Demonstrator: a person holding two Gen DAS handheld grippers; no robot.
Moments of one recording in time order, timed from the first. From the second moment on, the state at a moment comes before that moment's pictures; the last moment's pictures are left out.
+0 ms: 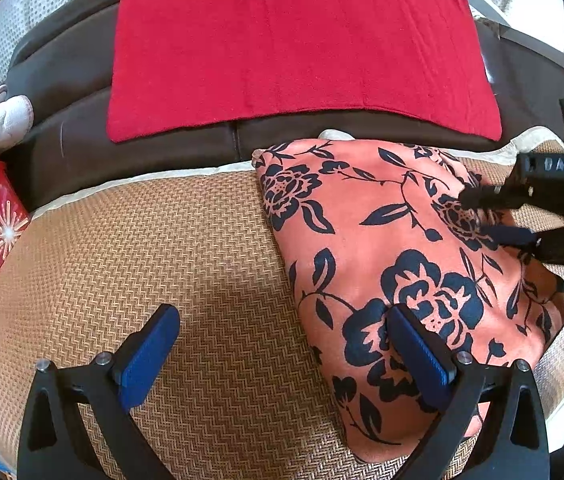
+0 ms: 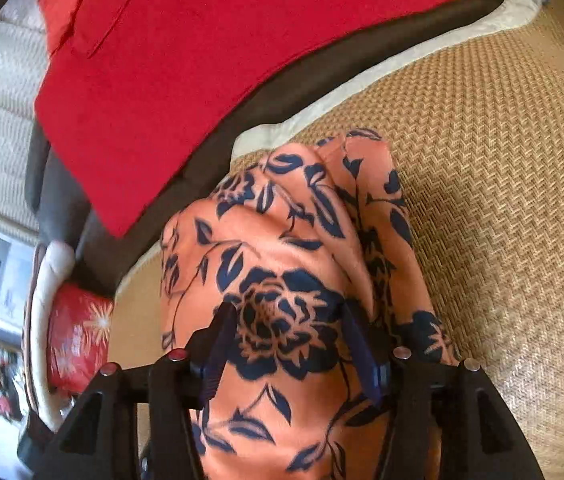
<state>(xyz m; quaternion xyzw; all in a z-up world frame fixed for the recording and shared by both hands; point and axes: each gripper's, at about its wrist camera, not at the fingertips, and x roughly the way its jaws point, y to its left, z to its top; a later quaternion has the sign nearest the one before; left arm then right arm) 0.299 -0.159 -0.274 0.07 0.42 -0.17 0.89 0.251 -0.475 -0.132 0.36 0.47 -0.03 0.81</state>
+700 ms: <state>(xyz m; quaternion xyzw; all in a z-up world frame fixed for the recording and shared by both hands) 0.311 -0.148 -0.282 0.01 0.44 -0.18 0.88 0.299 -0.446 -0.125 0.35 0.45 0.02 0.82</state>
